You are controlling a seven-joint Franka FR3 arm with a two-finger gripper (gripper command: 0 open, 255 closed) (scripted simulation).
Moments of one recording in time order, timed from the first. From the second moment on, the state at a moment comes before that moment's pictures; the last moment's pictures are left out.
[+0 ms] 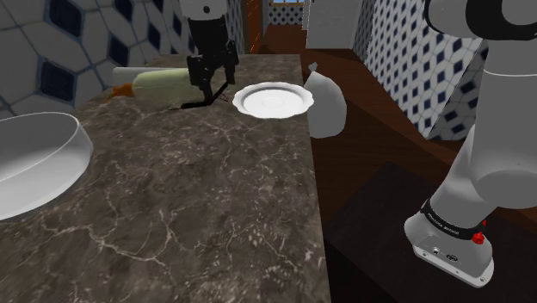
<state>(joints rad) 0.27 0.32 0.40 -1.29 -0.16 1.58 0.28</state>
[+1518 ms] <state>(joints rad) 0.29 0.35 0.40 -1.17 -0.18 1.49 0.28</state>
